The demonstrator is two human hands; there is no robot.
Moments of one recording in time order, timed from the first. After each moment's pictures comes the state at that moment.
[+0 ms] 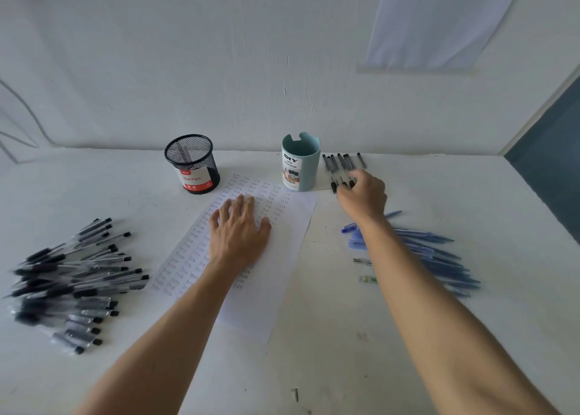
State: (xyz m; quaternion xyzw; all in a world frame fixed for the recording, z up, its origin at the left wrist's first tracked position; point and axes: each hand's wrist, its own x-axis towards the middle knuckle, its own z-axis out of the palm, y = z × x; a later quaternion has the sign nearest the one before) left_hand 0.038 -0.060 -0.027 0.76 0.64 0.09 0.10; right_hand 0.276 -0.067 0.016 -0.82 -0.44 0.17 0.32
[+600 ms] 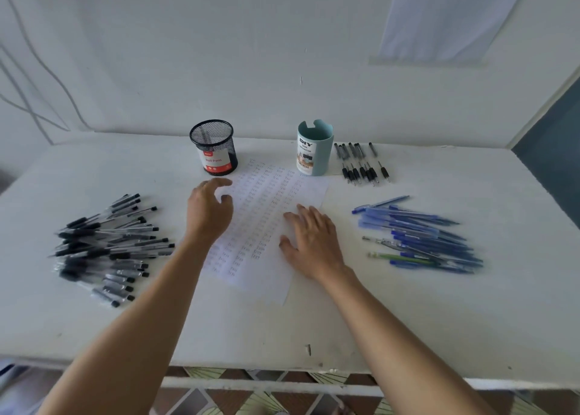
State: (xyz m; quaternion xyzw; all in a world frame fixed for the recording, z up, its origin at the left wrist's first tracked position) left_hand -0.033 -0.073 0.006 0.65 0.66 0.33 0.21; right_hand 0.162 -0.158 -0.028 -0.68 -0.71 0.14 0.13
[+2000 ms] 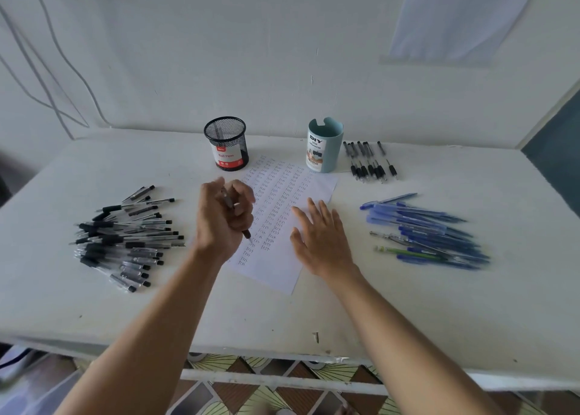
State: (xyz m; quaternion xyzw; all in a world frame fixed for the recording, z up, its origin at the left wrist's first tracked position) left_hand -0.028 -0.134 0.042 0.40 0.33 0.53 0.67; right_hand 0.154 -0.167 -0.029 -0.69 -0.71 0.10 0.10
